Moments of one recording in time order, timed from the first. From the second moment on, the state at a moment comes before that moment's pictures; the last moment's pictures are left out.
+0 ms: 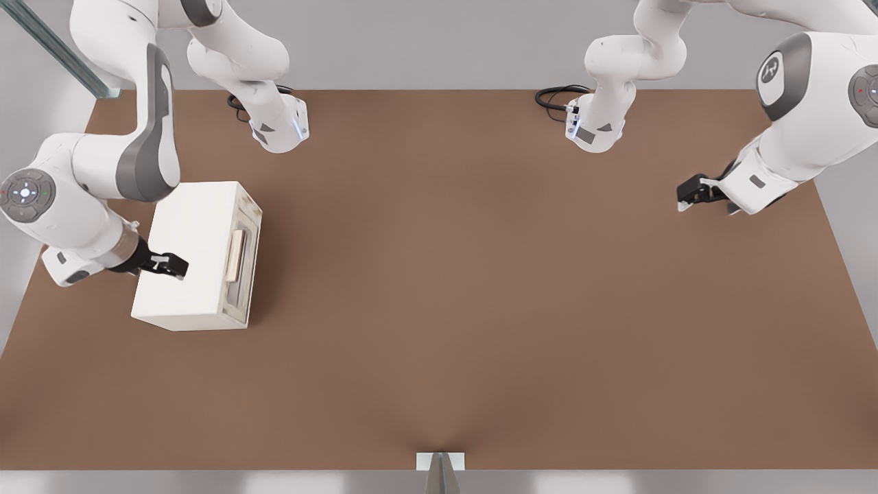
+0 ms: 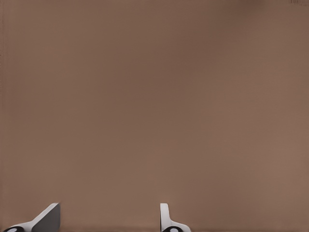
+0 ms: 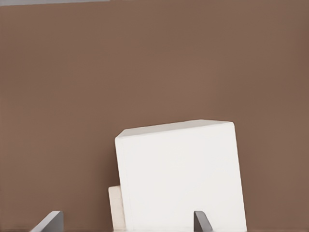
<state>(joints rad) -0.02 0.20 0.01 -1.53 -0.07 1.71 0.09</state>
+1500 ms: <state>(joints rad) 0.40 0.38 0.01 -1.93 -0.83 1.62 0.82</state>
